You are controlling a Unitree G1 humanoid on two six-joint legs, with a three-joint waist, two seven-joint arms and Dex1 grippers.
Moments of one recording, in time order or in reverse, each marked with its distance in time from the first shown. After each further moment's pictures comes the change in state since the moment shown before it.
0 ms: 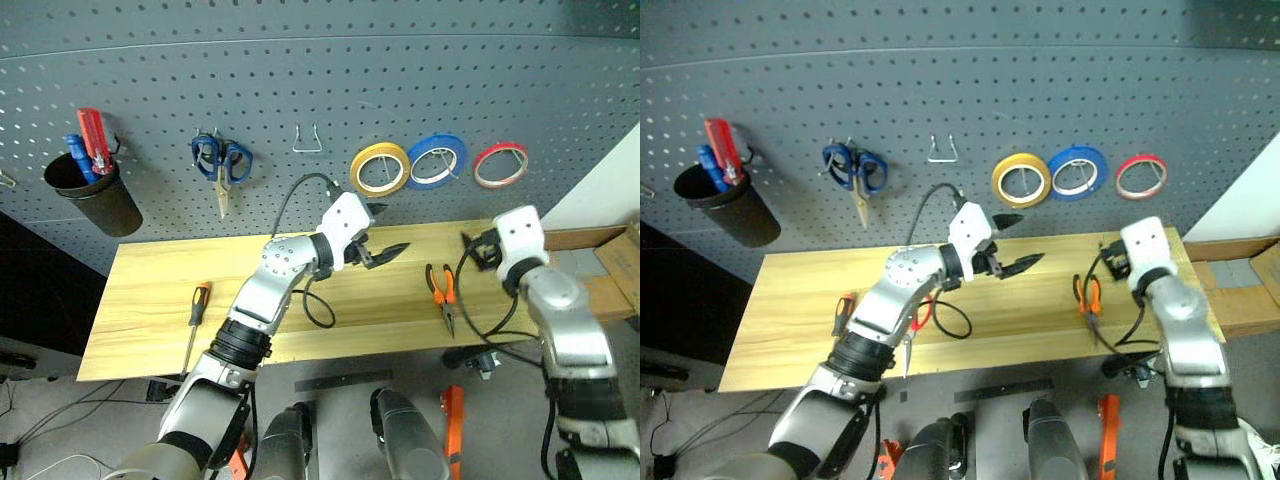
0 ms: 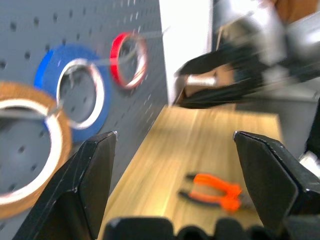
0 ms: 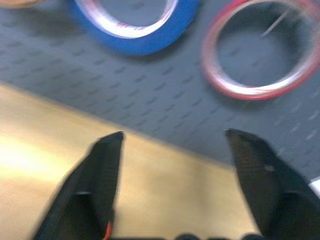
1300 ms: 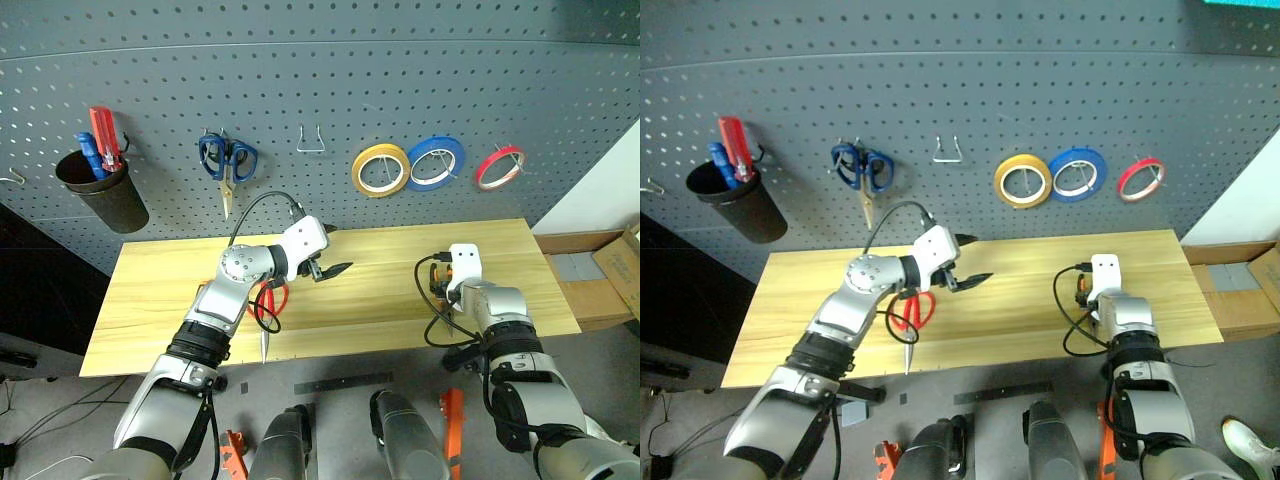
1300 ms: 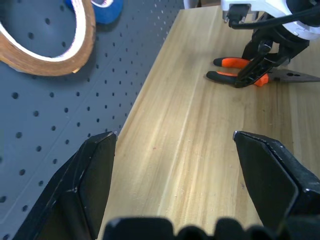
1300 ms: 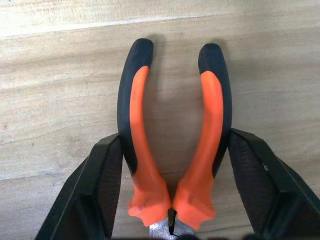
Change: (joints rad) left arm 0.037 0.166 0.032 0.140 0.078 -0.113 -0.093; right arm -0.387 0.214 -0.071 0.828 0.045 0.235 -0.225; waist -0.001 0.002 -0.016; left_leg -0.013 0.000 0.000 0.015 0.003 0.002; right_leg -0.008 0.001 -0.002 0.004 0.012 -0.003
